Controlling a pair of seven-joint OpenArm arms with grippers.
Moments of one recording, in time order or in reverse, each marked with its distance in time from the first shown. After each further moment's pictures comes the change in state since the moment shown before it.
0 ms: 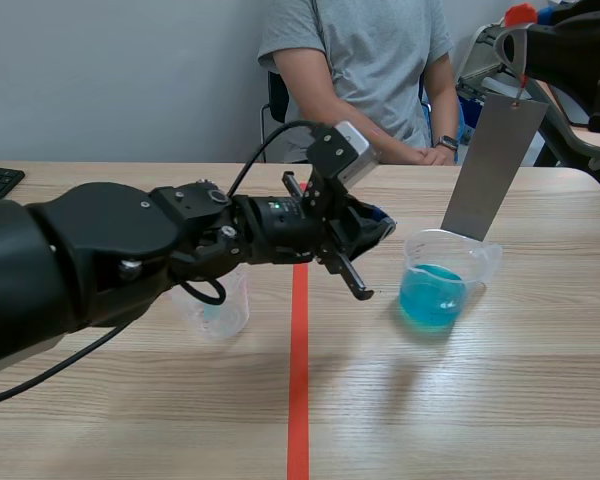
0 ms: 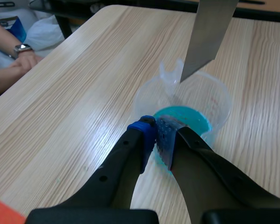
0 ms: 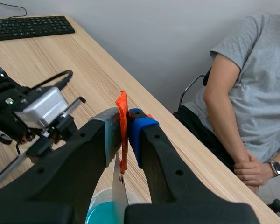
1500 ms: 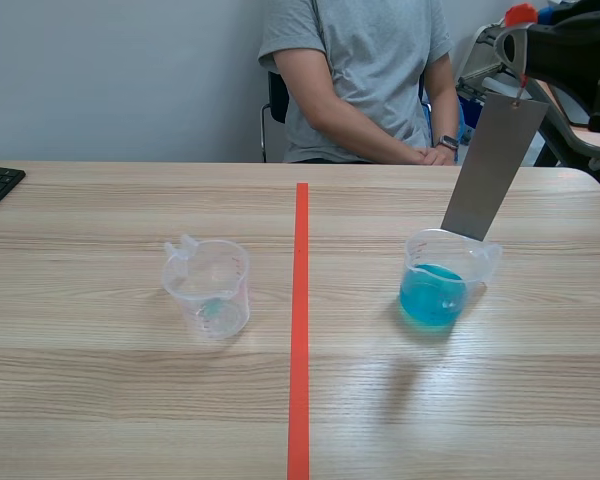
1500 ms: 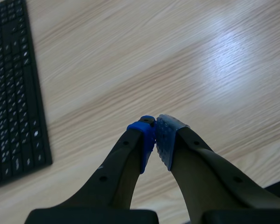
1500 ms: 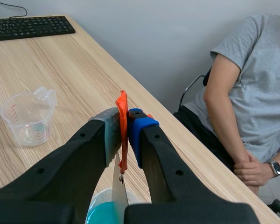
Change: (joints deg) left arm 104.6 -39.2 -84.0 43.7 -3.6 11.2 -10.6; right arm 0.0 0.0 0.0 0.0 0.0 0.0 0.0
